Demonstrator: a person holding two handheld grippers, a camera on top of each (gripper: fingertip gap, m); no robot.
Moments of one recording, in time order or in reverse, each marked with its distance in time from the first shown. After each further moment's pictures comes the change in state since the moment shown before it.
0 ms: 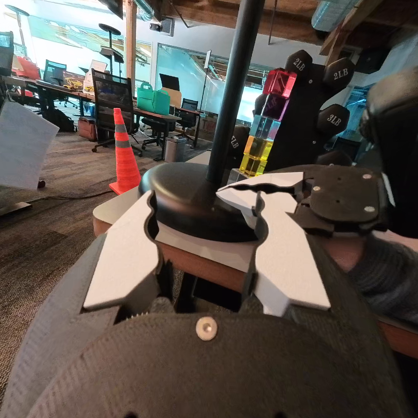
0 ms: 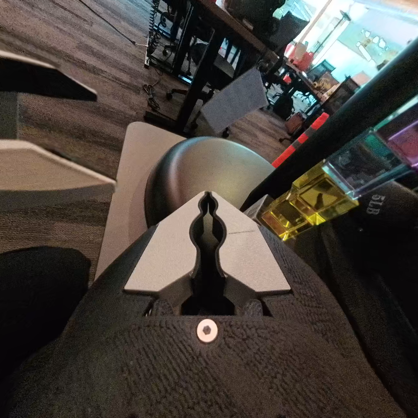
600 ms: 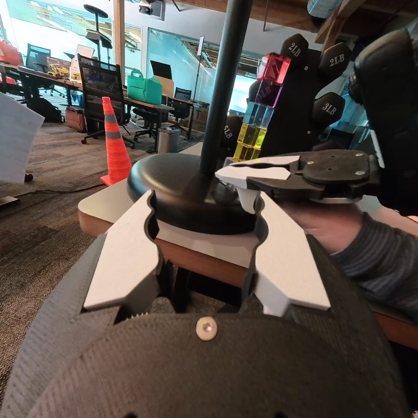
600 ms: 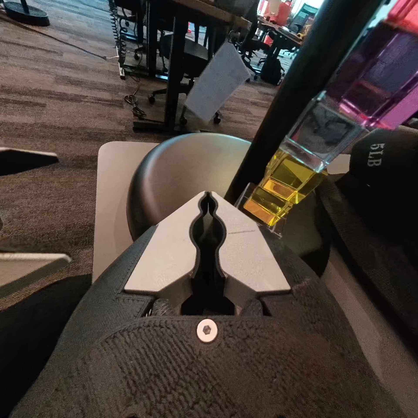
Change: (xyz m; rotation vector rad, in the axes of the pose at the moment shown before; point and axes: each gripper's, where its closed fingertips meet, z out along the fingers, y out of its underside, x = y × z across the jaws) left arm 0.009 0.011 0.003 -0.041 0.029 -0.007; right arm 0.026 0.004 0.002 -0.045 0.081 0.258
